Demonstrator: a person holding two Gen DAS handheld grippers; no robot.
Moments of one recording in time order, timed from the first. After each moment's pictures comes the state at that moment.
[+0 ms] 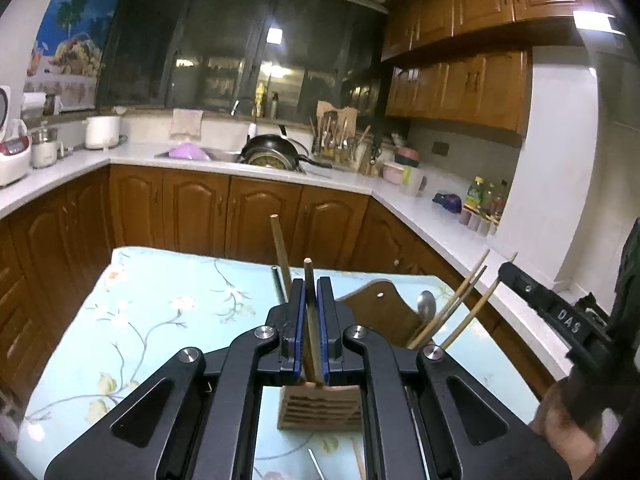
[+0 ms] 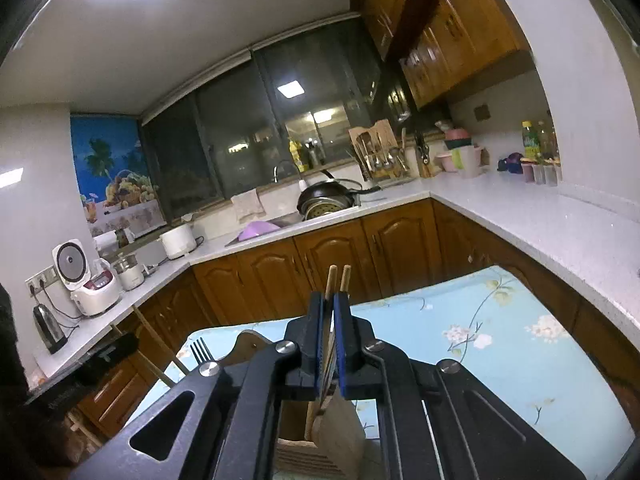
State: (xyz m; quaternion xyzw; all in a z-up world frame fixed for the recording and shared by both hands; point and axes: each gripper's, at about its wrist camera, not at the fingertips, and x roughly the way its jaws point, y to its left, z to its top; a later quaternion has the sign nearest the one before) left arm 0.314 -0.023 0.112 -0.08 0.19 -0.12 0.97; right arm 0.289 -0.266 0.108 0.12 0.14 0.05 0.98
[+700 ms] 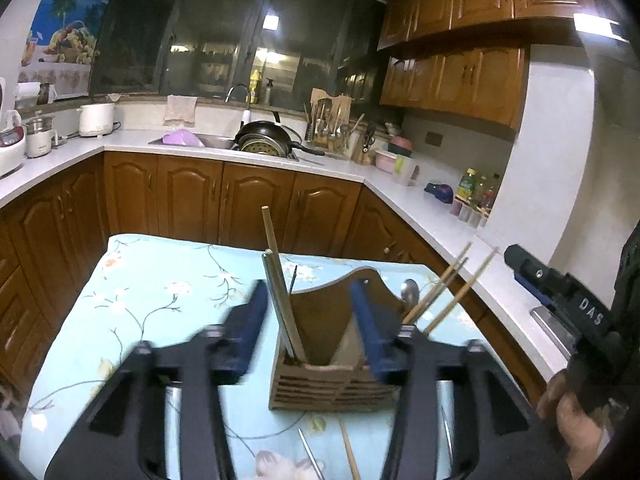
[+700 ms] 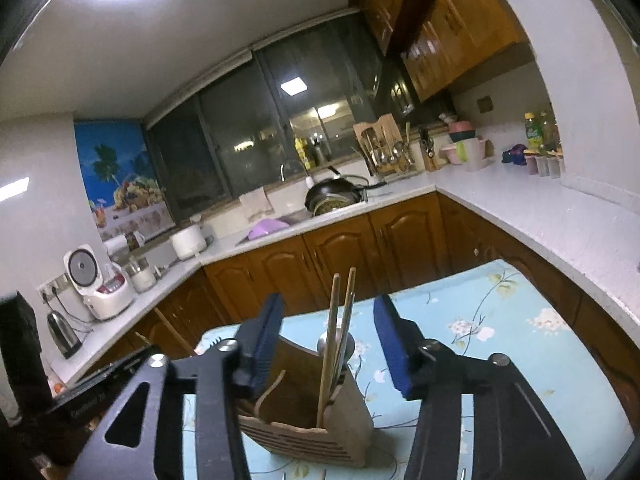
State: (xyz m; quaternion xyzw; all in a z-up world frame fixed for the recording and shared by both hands) left arm 0.300 -0.023 0.128 -0.09 0.22 -0.13 0.96; right arm 0.266 -0.270 0.119 0.15 0.14 0.06 0.98
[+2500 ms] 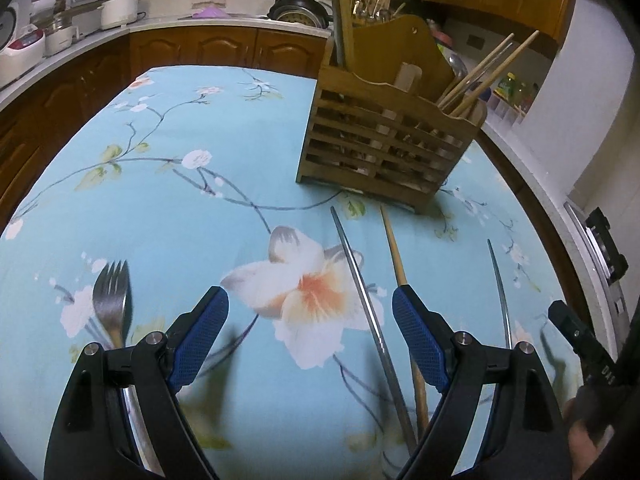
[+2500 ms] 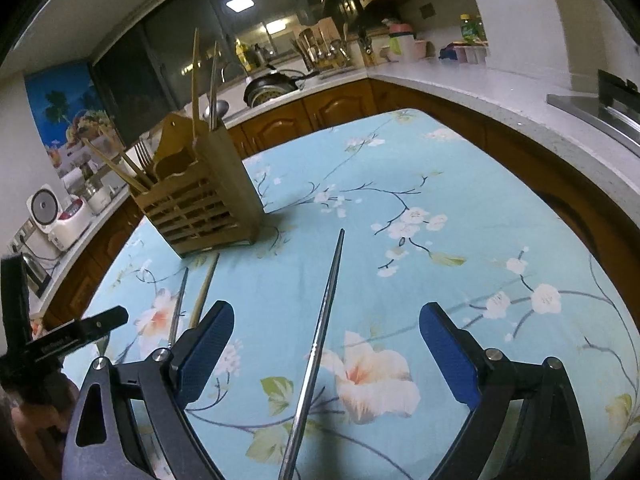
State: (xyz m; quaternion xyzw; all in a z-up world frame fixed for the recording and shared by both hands) left arm 0.237 -0.033 -0.025 -0.08 0.43 -0.09 0.90; right arm 0.154 -0.321 -0.023 0.14 0.33 0.00 0.93
